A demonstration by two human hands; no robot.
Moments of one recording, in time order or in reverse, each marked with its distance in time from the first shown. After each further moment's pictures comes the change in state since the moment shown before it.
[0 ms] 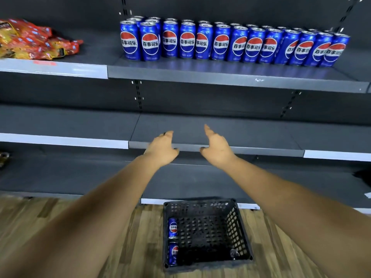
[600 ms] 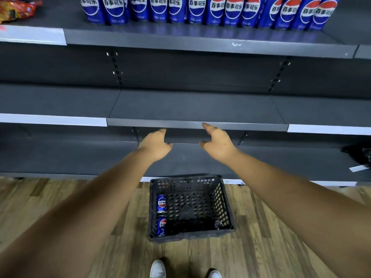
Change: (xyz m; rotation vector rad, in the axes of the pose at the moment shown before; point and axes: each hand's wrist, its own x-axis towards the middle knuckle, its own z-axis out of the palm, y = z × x) left_hand -0.015 0.041 0.082 0.018 -0.113 -0.075; right_hand -0.028 0.110 -0.012 0.079 -0.018 0.043
